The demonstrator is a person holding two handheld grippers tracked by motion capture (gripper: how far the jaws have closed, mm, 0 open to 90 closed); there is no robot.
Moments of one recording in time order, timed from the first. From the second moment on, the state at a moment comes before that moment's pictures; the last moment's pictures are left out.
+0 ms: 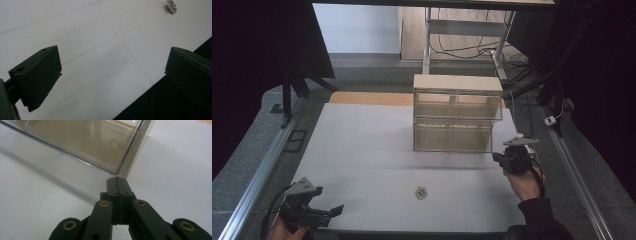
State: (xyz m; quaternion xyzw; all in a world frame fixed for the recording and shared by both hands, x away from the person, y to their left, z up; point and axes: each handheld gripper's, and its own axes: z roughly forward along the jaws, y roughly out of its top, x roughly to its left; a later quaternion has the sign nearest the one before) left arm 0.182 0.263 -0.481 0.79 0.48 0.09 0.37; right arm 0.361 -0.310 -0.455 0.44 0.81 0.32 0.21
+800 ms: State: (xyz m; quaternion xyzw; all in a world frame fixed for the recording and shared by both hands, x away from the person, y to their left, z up) left arm 0.181 0.263 -0.481 0.79 0.48 0.09 0.37; right arm 0.360 -0.309 -0.454 0.44 0.81 0.32 0.22
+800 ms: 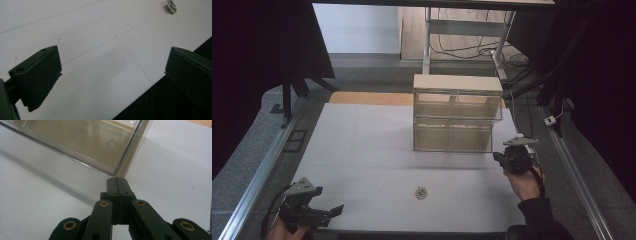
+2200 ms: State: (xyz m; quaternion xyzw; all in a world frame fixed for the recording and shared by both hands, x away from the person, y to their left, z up) left arm 0.182 0.263 -0.481 0.79 0.48 0.09 0.37; right arm 0.355 -0.305 -0.450 0.43 0.80 0.34 0.23
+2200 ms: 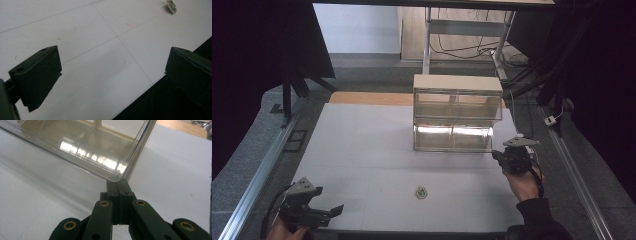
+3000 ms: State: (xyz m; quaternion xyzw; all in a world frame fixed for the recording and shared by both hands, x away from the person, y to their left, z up) left arm 0.183 0.265 -0.480 0.79 0.48 0.08 0.38; right arm 0.366 -0.295 -0.405 0.40 0.77 0.42 0.28
